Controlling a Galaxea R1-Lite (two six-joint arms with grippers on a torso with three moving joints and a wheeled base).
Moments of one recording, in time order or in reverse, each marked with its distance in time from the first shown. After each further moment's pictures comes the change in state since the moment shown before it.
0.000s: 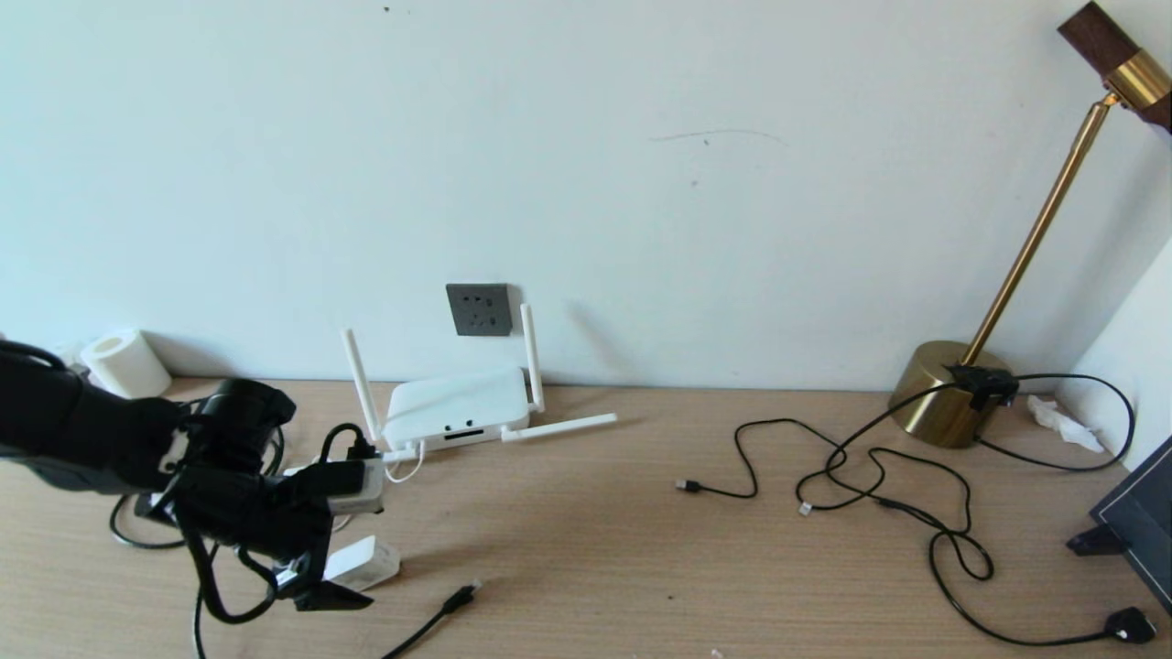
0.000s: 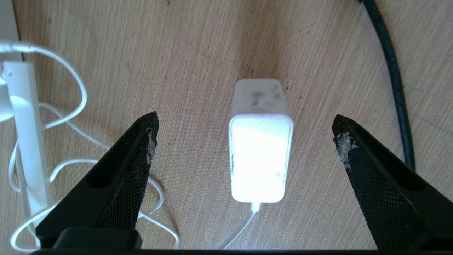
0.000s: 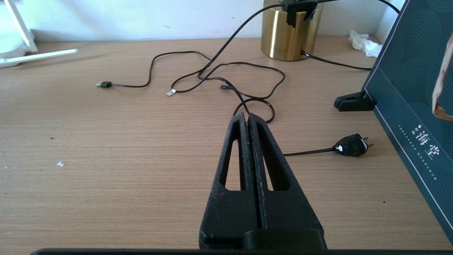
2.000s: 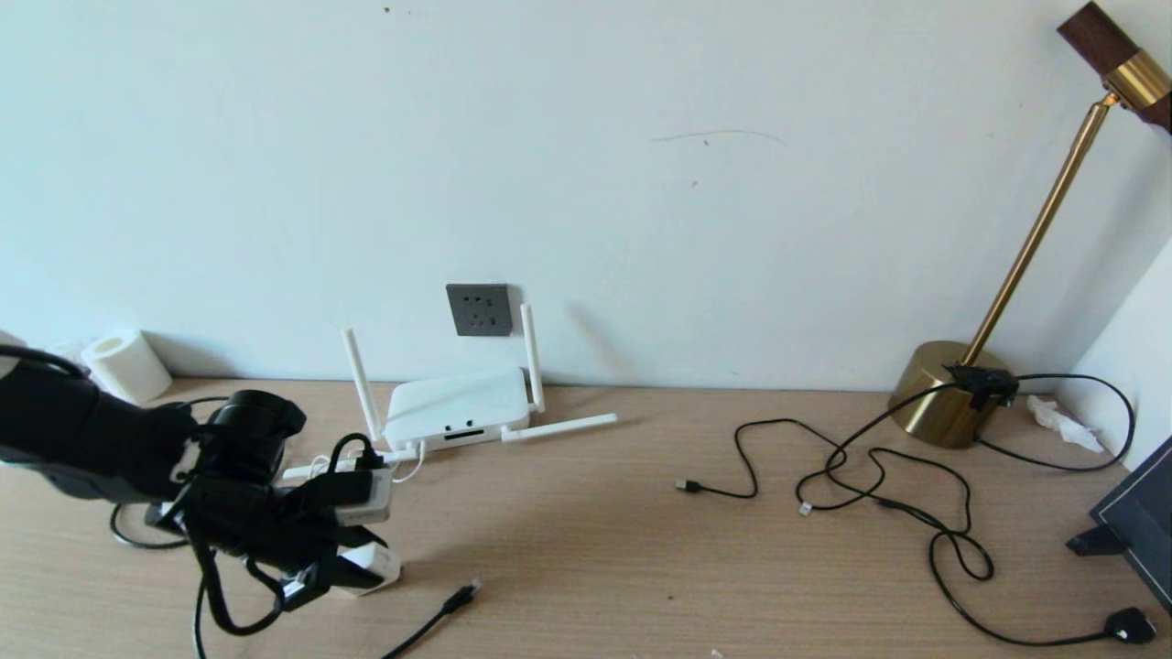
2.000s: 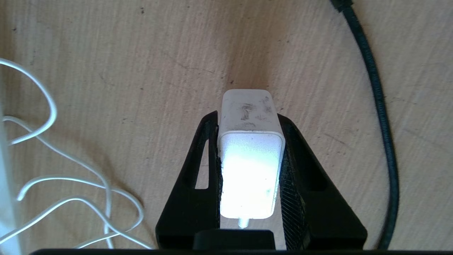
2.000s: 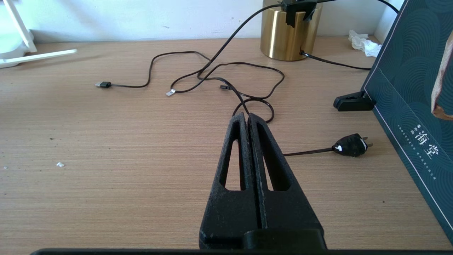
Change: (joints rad) left arm -0.019 0.021 0.029 -0.003 -0.004 -0.008; right arm 0.000 0.000 0.000 0.000 0.000 0.000
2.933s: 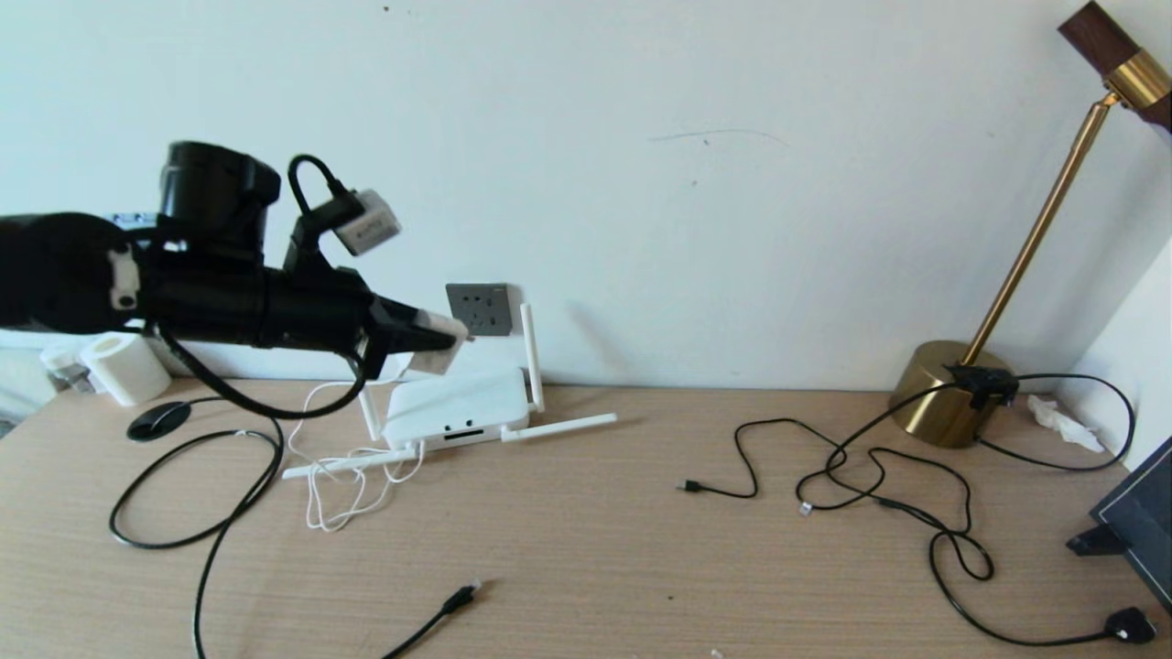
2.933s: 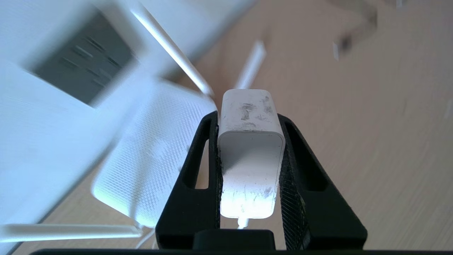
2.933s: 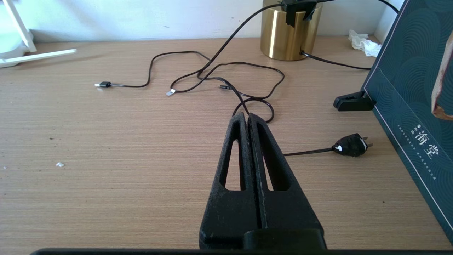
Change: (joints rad) left arm -0.188 -0.194 -0.513 -0.033 -0.116 -0.825; right arm 0.000 0.000 0.000 0.000 0.000 0.000
